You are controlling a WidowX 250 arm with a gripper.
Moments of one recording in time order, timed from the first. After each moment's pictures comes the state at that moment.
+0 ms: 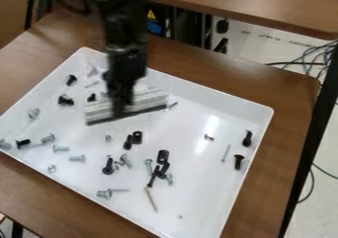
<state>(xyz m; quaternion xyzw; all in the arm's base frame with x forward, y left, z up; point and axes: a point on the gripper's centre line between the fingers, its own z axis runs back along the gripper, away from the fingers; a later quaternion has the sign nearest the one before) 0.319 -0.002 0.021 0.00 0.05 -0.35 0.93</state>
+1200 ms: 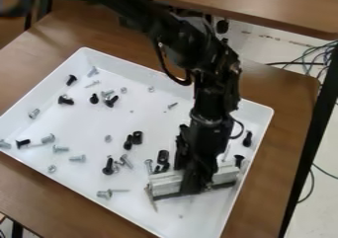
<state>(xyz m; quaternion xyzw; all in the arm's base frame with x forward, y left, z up) 0.278 -0.124 -0.037 -0.06 0.17 -0.39 0.90</state>
